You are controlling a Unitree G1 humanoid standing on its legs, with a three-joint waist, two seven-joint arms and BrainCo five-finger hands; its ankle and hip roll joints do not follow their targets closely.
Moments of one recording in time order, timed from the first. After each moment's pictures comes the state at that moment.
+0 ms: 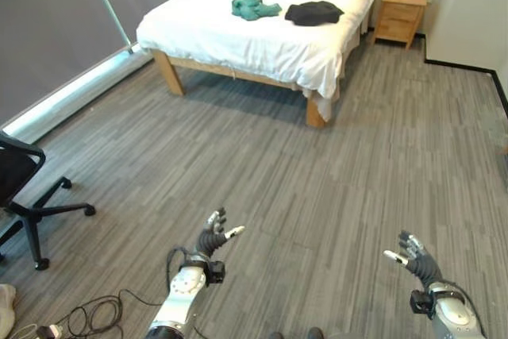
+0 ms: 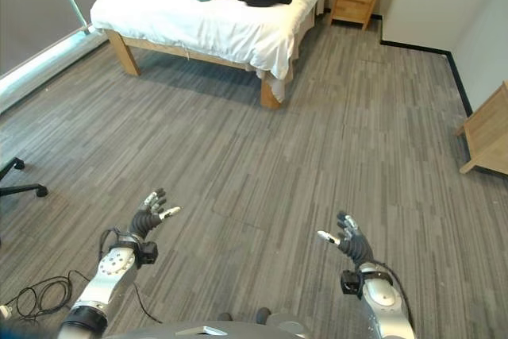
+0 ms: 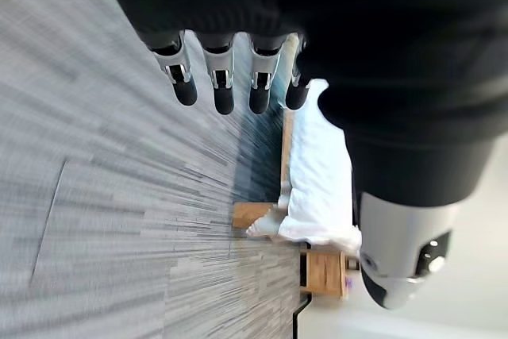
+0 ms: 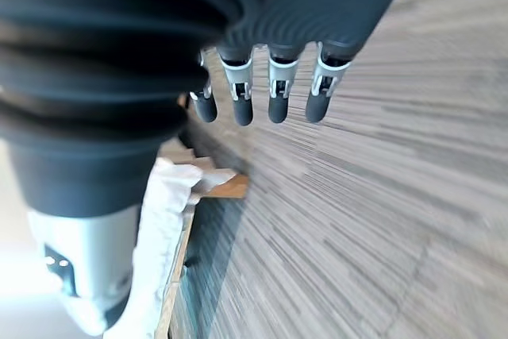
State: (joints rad) left arm 0.01 0.34 -0.15 0.45 -0.25 -0.16 0.06; right arm 0.21 -0.41 0.02 0.35 0.27 -0.16 0.02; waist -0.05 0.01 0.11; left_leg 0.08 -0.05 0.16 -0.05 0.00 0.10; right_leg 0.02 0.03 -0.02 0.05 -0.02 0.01
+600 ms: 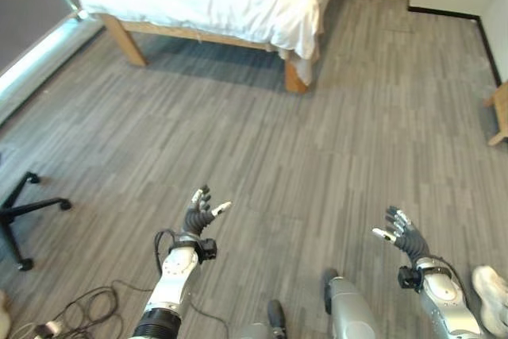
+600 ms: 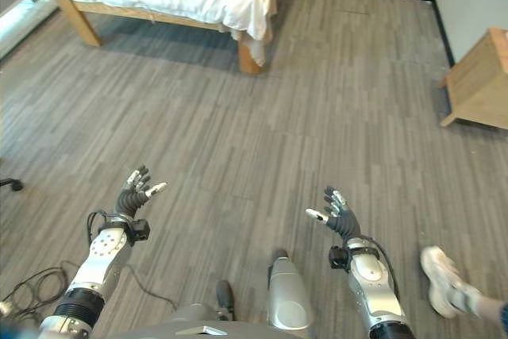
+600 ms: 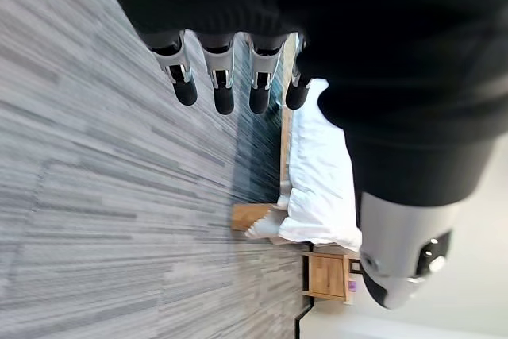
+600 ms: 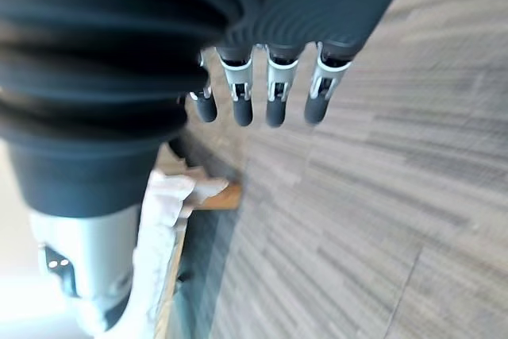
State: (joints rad) left arm -0.08 0.34 -0.07 0.45 -0.31 -0.17 0.12; right arm 0.15 -0.35 0.06 0.32 0.29 -0.16 0.01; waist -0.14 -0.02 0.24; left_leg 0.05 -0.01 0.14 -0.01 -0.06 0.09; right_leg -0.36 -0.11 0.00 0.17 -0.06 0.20
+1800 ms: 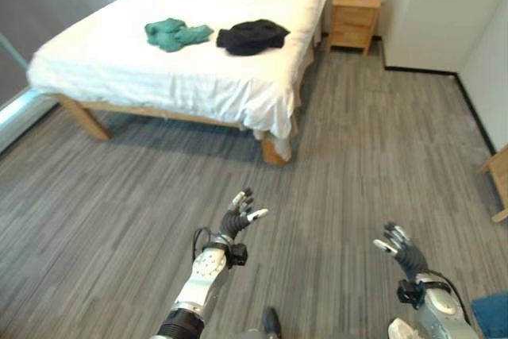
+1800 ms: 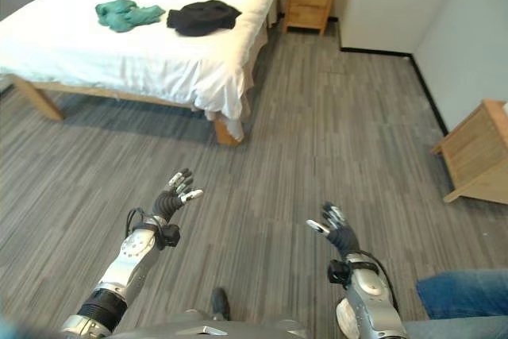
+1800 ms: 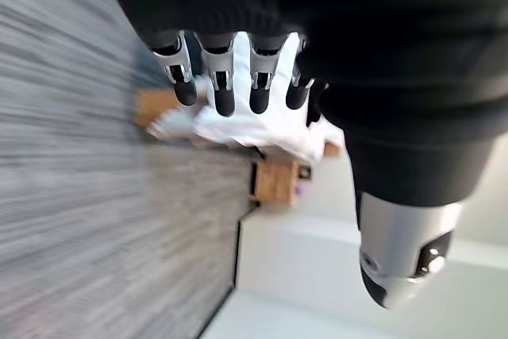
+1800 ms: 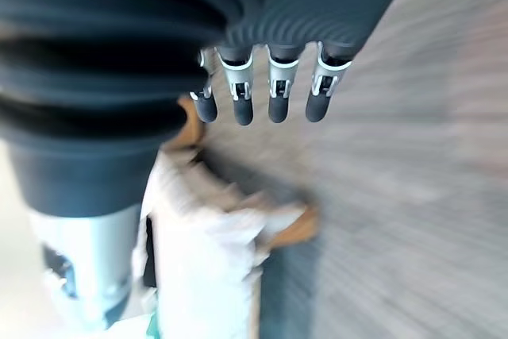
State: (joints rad) left arm -0.11 0.26 -0.27 0.39 -0.35 -0.16 0.03; right arm 0.19 -0.37 0.13 0.20 0.43 -0.15 0.05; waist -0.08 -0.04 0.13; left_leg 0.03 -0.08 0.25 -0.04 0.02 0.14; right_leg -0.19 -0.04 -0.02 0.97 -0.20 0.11
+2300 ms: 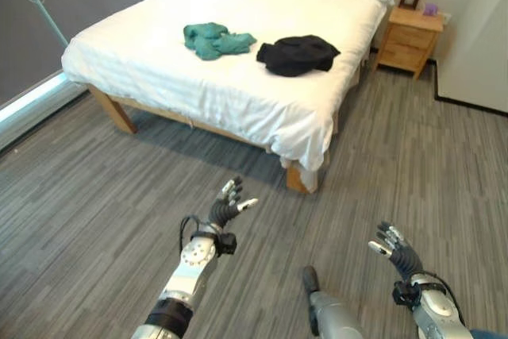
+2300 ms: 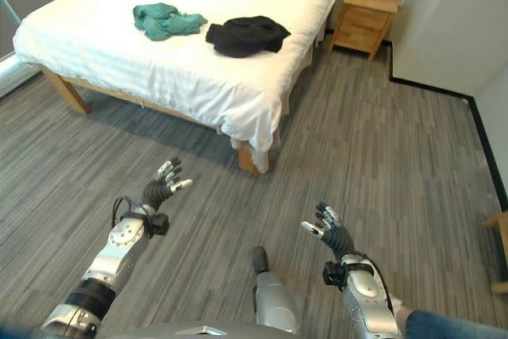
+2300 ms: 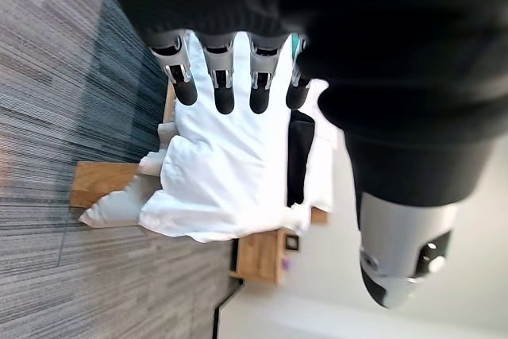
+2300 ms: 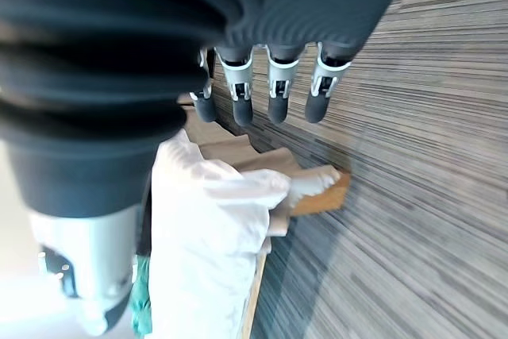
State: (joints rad) left arm -0.08 0.30 -0.23 0.39 -0.34 -0.15 0.01; right arm 0.19 -0.34 0.07 0.34 0.39 -0.13 0.07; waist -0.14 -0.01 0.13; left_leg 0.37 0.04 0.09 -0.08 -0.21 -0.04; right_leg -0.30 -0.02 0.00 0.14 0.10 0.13
